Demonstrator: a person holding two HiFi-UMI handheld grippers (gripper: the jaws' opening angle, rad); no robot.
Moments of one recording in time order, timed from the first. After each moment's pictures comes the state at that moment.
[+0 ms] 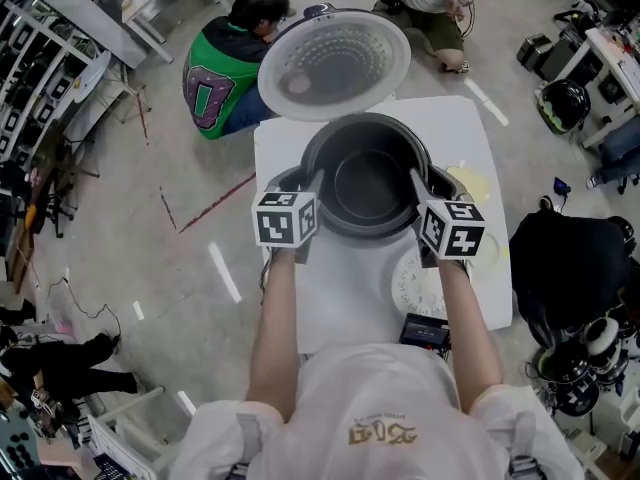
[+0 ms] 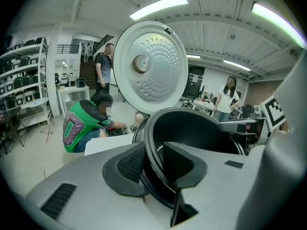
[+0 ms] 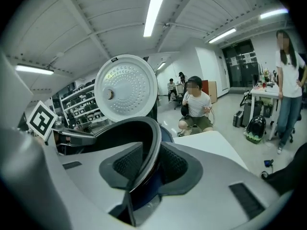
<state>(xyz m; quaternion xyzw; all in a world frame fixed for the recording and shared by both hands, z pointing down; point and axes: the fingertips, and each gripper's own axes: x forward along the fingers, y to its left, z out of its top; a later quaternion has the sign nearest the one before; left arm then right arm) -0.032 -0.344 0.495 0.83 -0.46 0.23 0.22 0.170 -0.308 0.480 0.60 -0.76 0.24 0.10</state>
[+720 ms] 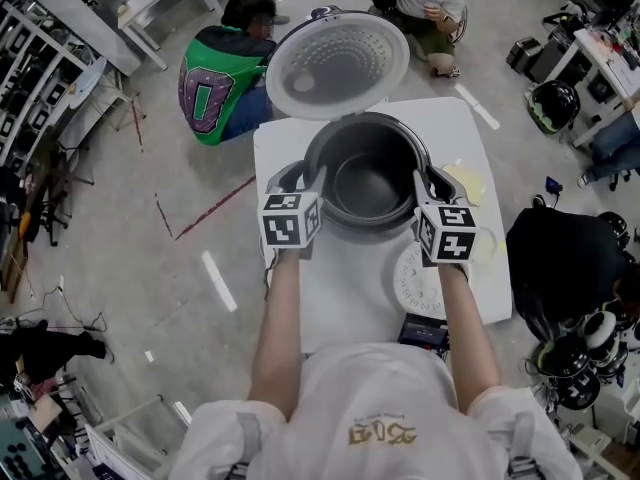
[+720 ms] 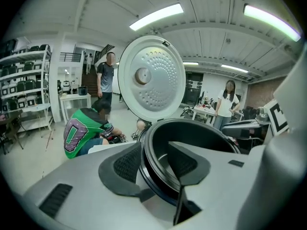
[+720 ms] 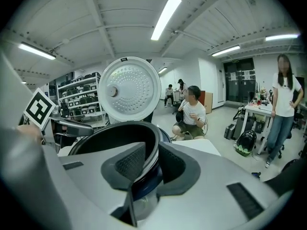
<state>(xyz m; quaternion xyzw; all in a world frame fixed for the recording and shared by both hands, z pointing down) -0.041 -0.342 0.481 0.84 -0.47 0.20 0.19 0.165 -0.290 0.470 0.63 -0.74 0.17 0.13</state>
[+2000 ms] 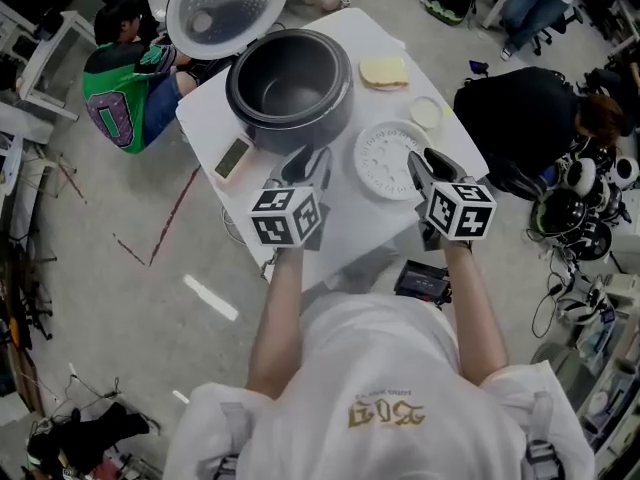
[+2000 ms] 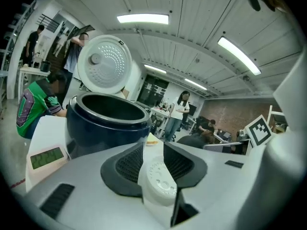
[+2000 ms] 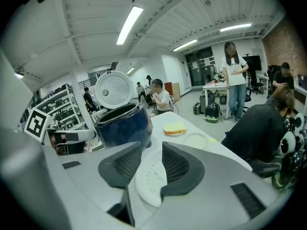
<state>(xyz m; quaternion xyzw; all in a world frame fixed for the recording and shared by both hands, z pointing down) 0.019 -0.151 0.488 0.93 -0.24 0.13 0.25 0.175 -0.045 0.496 0.74 -0.61 0.29 0.06</state>
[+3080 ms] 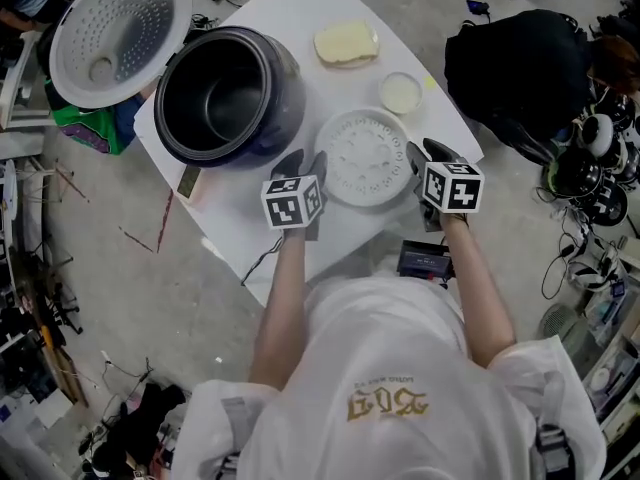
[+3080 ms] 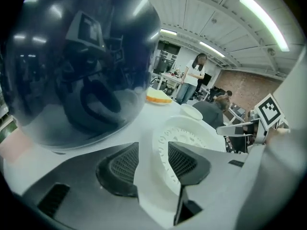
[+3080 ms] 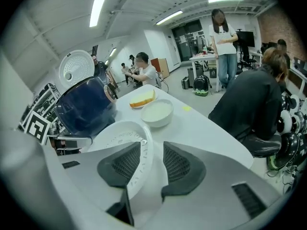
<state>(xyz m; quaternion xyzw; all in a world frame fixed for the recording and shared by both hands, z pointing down) 0.128 -0.144 0.661 0.86 -0.26 0.33 0.28 0.313 -0.025 0.652 0.71 -0.55 0.42 0.10</state>
